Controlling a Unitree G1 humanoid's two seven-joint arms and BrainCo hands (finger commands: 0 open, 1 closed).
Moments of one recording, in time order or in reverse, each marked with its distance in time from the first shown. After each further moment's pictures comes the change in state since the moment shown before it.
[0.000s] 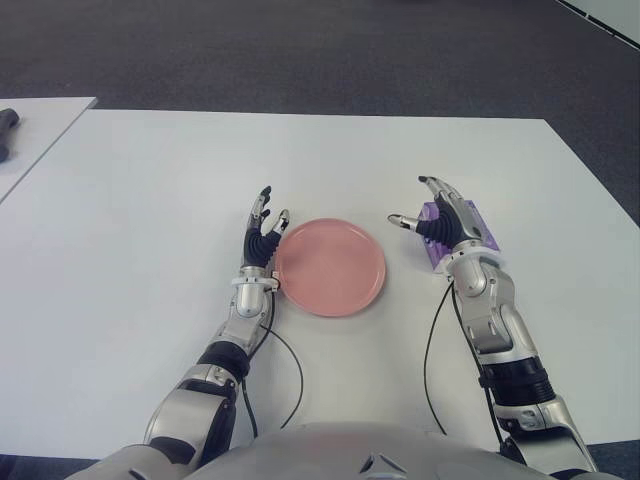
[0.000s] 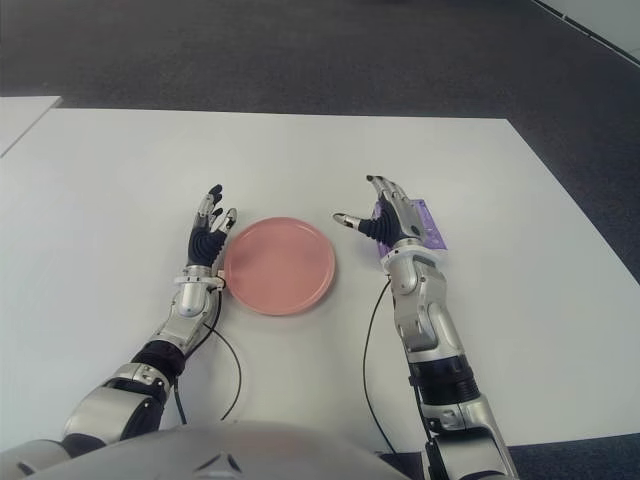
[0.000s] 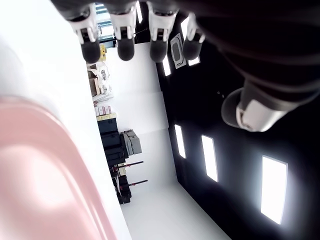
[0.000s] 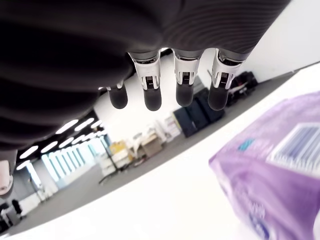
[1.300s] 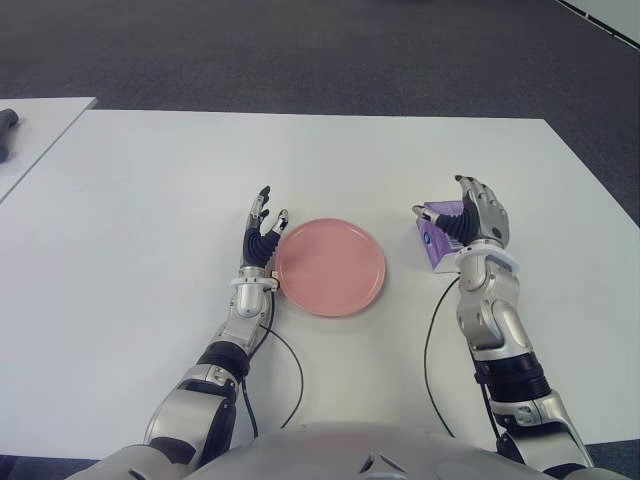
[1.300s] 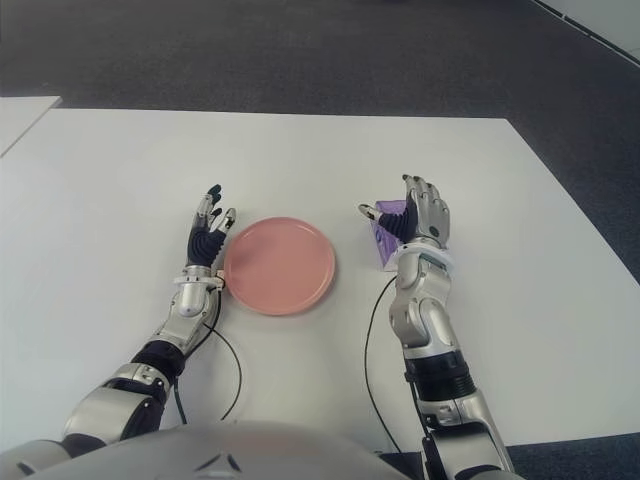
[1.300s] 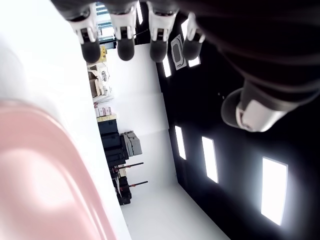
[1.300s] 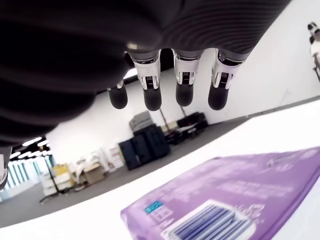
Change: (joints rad) left arm 0.001 0.003 0.004 0.000 0.003 0.000 0.004; right arm -0.008 0.008 0.043 -0.037 -0.183 0.285 -0.027
